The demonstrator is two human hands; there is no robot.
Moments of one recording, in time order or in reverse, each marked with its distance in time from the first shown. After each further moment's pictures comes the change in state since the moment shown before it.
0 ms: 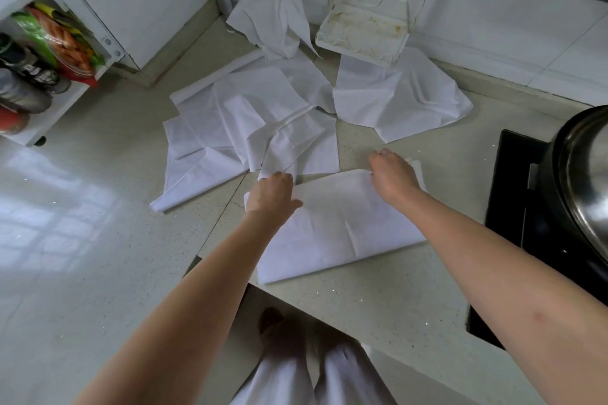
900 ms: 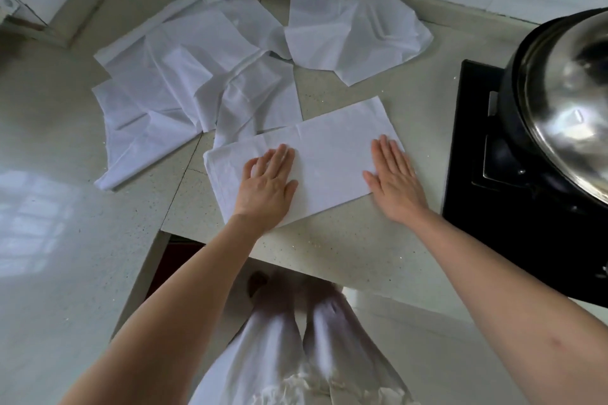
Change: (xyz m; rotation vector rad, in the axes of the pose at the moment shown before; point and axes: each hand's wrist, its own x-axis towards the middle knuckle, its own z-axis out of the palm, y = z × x) left_hand -0.036 0.012 0.076 0.122 0.061 0.338; right_hand -0.113 0.052 0.081 0.139 -0.046 0.092
